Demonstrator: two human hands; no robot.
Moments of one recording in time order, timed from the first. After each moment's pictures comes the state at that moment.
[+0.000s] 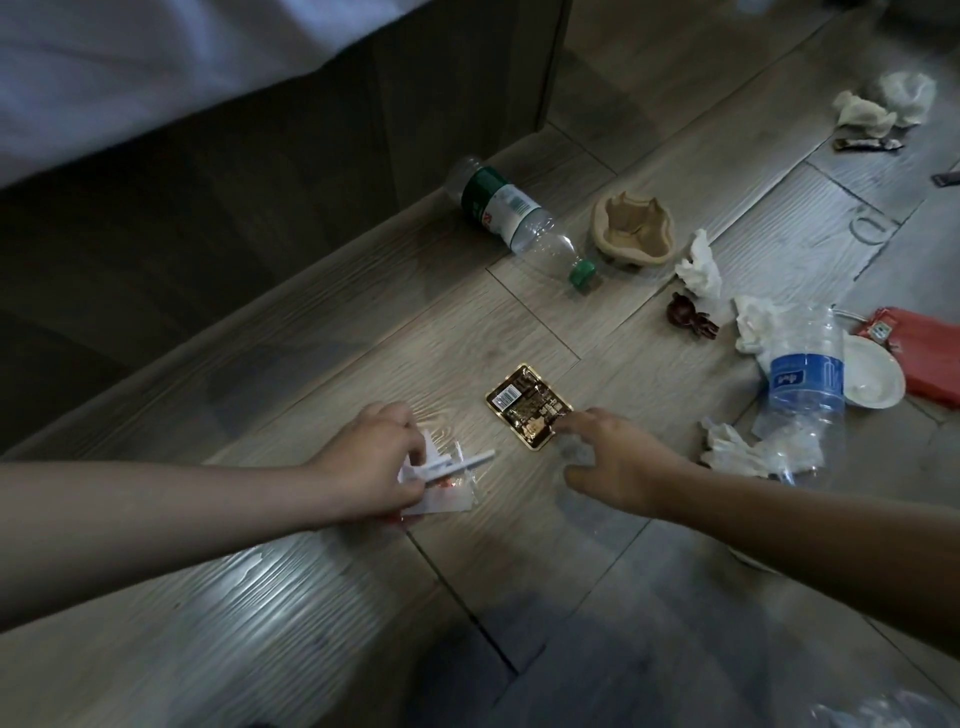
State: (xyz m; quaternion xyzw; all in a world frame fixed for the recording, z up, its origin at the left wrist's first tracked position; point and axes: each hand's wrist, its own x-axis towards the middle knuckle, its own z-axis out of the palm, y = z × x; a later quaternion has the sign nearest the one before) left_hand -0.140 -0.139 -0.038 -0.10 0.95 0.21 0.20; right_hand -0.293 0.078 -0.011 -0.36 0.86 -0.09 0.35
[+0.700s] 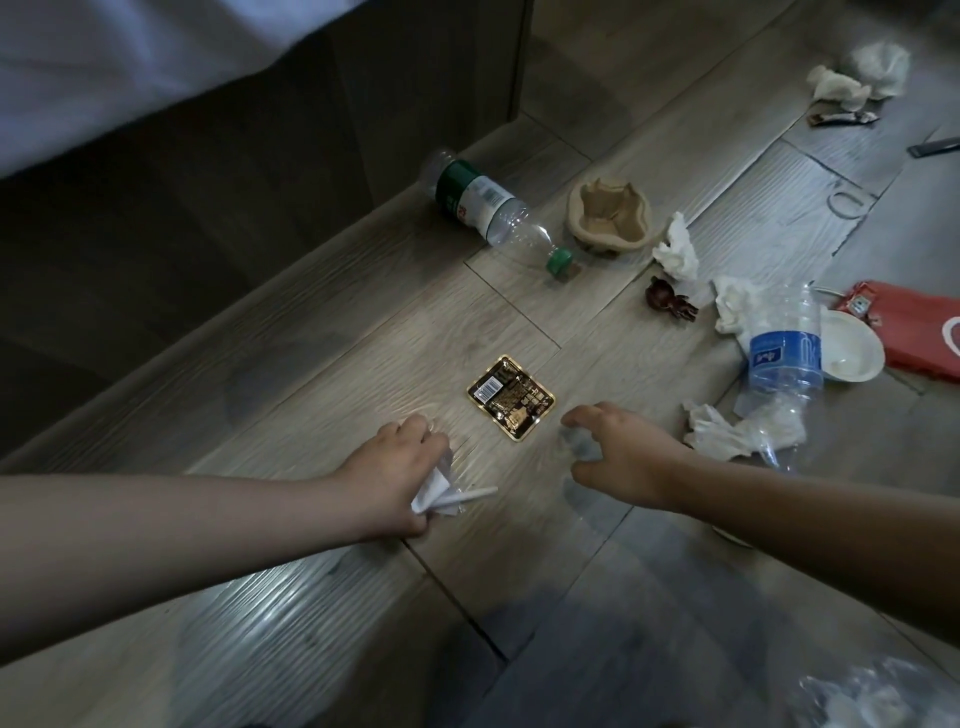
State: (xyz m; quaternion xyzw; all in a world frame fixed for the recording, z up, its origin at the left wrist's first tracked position) left_hand -0.146 -0.107 -0.050 -0.04 0.96 0.14 0.24; right_hand -0.301 0.100 -0.010 -0.33 0.87 -0.07 0.36
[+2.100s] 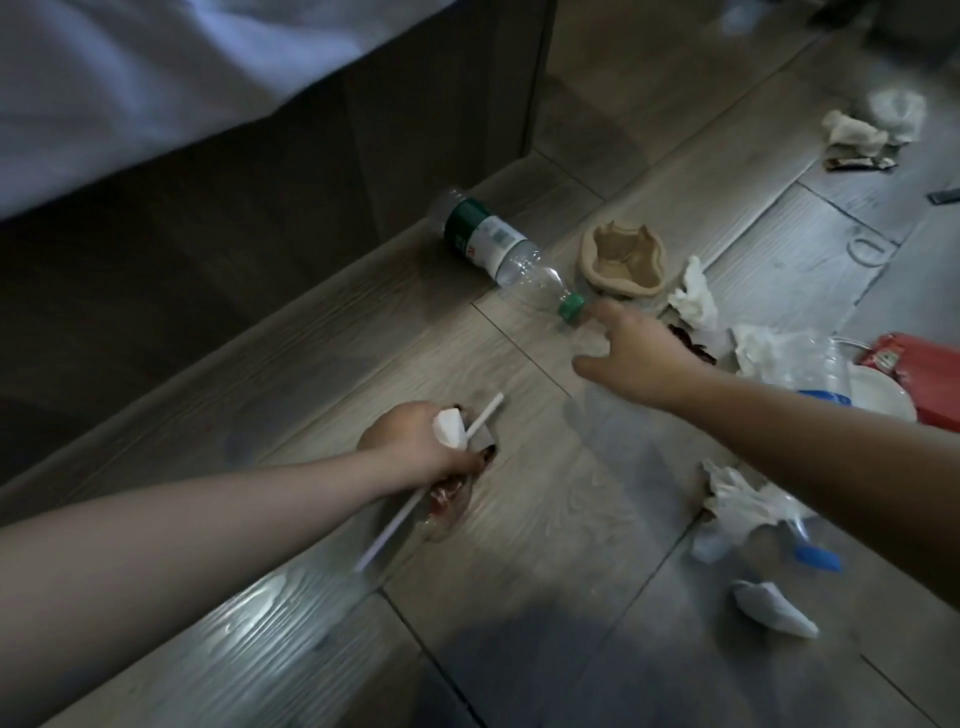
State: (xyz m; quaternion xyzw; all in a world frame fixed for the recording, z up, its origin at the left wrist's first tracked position) left_hand -0.226 -0.129 -0.048 -0.32 0.87 0.34 0.19; right_hand -0.401 0.030 0.009 -0.31 0.92 -0.14 0.21
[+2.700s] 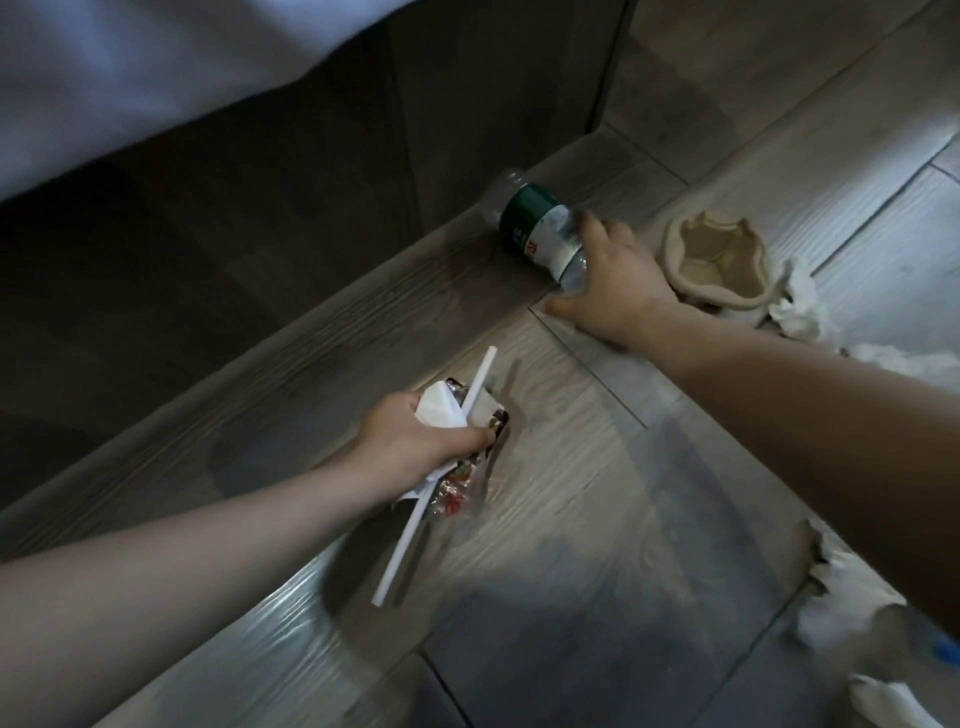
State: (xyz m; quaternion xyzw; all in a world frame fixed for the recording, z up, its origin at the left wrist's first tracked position) left_hand -0.223 -0.174 -0.038 -0.45 0.71 0.54 0.10; right_hand -0.447 -0.087 -0.036 -0.33 0.92 -0.12 0.16
